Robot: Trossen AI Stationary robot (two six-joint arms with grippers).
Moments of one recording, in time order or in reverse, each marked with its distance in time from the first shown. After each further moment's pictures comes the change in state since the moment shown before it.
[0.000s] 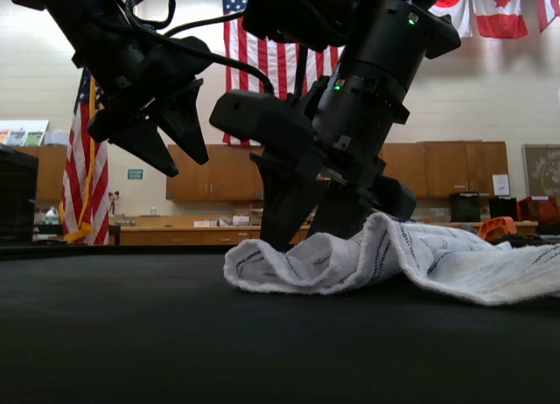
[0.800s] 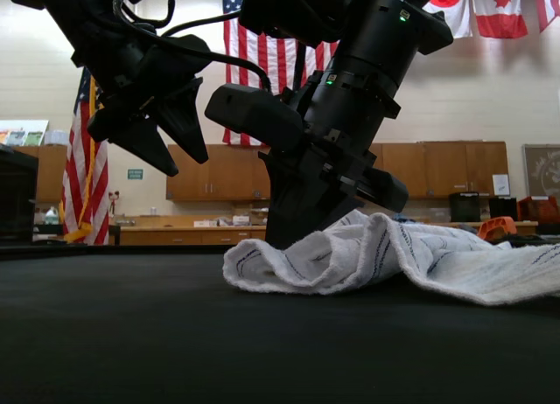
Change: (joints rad) left arm -0.001 0.000 0.000 -0.004 0.002 0.000; right arm -0.016 -0.019 0.005 -0.002 -0.001 -0.005
